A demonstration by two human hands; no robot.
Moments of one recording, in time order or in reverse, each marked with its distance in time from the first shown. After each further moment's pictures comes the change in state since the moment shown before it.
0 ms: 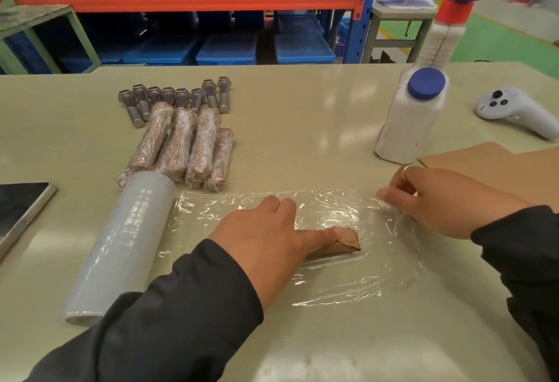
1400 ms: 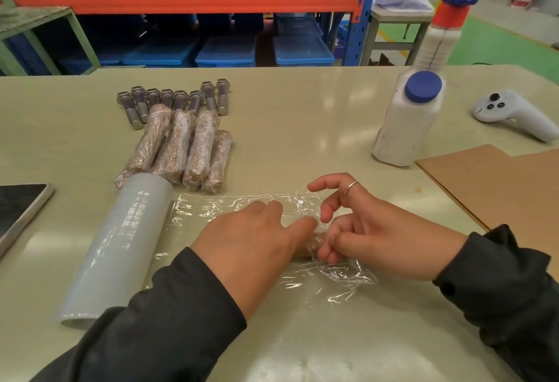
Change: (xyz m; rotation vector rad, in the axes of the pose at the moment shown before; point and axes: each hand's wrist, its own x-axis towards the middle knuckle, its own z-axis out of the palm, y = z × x) left_hand -0.010 -0.004 0.002 -0.023 0.143 -0.039; right_hand -0.016 -0.036 0.033 0.853 -0.352 -0.457
